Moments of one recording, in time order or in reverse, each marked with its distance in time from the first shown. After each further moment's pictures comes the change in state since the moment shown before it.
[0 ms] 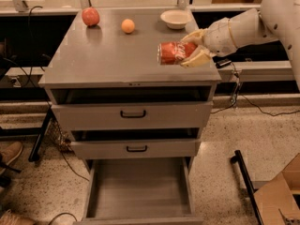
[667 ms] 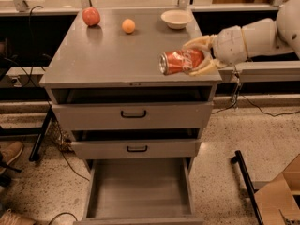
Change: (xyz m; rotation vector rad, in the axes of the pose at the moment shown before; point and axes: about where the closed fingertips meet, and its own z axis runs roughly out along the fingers) arm -0.011 0.045 -0.022 -0.044 -0.159 -0.223
